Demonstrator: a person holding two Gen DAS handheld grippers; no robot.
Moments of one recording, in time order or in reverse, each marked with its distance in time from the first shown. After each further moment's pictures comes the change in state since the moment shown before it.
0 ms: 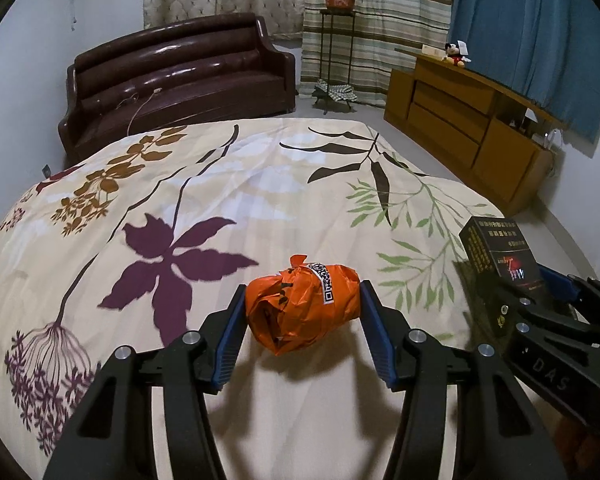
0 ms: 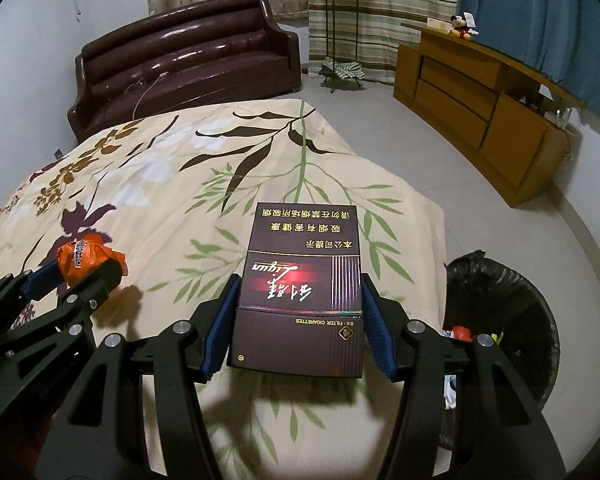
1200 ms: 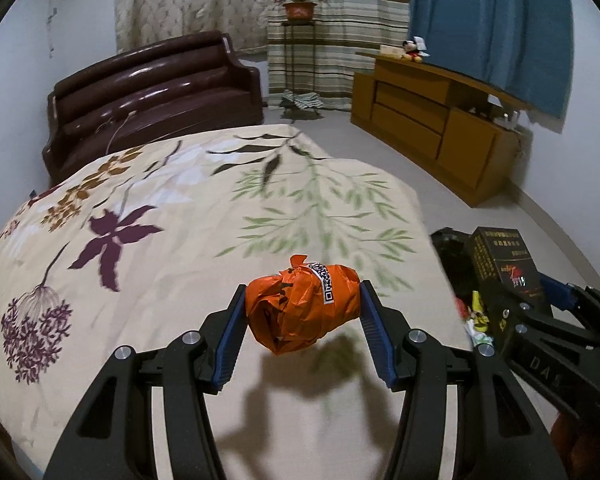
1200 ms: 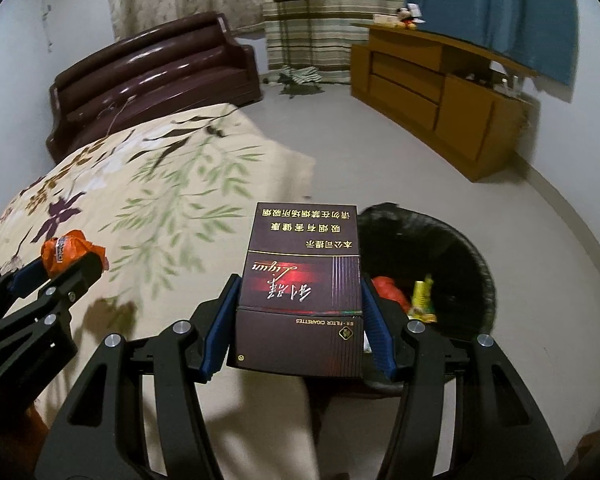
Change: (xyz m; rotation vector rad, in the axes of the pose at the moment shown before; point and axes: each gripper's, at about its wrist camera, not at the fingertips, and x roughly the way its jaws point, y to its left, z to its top) left arm -0.047 -0.105 -0.041 0.100 -0.042 -0.054; right arm -0.068 -0.107 -0.069 0.122 -0.042 -0.074
